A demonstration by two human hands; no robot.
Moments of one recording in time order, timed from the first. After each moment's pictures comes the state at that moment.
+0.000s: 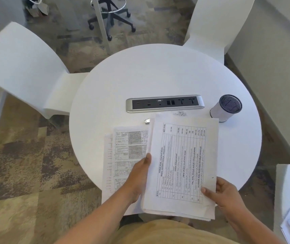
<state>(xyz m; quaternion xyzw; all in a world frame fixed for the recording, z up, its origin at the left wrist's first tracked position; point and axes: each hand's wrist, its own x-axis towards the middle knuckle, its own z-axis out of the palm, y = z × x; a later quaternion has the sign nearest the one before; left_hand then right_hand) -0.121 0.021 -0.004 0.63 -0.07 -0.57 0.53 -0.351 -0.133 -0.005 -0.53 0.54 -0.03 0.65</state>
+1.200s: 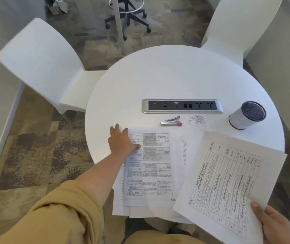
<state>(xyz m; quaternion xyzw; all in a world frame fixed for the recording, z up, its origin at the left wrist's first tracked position) 0.035 0.020 -0.084 0.95 -0.21 -0.23 0.09 -0.391 -0.135 0.003 -0.45 0.63 -0.10 0.62</state>
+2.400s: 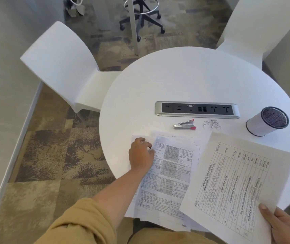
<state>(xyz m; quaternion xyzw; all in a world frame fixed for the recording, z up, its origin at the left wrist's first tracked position) -0.017 0.027 -0.076 0.93 -0.19 -0.17 0.26 -0.353 -0.123 0.033 -0.50 0.59 -0.10 0.62</state>
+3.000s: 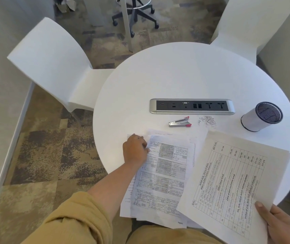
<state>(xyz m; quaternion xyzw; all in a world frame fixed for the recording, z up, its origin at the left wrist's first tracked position) 0.003 0.021 -0.084 0.93 -0.24 -0.18 0.21 -0.369 -0.137 0.007 -0.44 0.63 -0.13 0.63</state>
